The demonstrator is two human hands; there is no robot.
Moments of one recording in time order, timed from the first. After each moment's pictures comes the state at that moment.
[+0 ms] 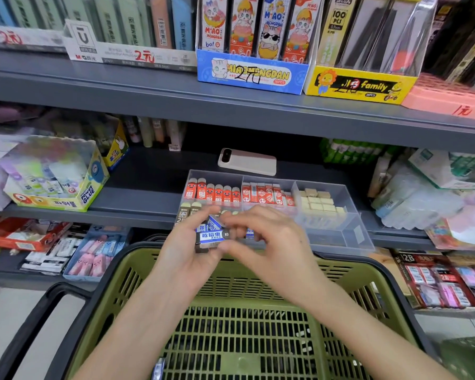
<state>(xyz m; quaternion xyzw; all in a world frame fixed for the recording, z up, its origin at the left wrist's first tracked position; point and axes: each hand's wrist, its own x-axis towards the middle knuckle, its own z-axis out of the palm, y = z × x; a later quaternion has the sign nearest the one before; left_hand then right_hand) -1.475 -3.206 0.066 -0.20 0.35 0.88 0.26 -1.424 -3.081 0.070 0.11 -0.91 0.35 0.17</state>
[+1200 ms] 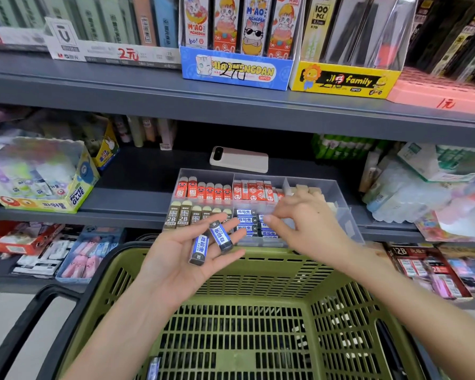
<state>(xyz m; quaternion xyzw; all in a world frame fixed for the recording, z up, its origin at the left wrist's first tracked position) -1.464 -3.217 0.055 -0.12 0.33 0.86 0.36 -1.444 -3.007 0.063 0.06 -0.99 0.11 0.08</state>
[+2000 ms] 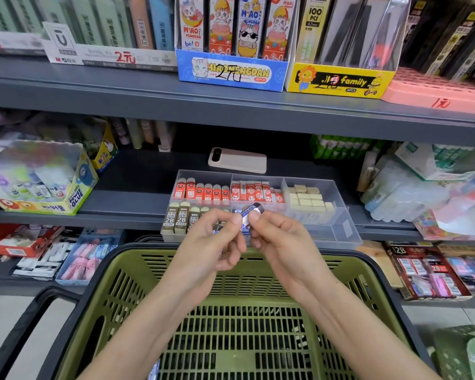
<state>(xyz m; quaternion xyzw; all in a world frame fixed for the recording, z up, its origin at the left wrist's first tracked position) -1.453 -3.189 0.060 0.05 0.60 0.76 0.24 -1.419 -3.062 0.060 -0.12 -0.59 0.80 0.01</state>
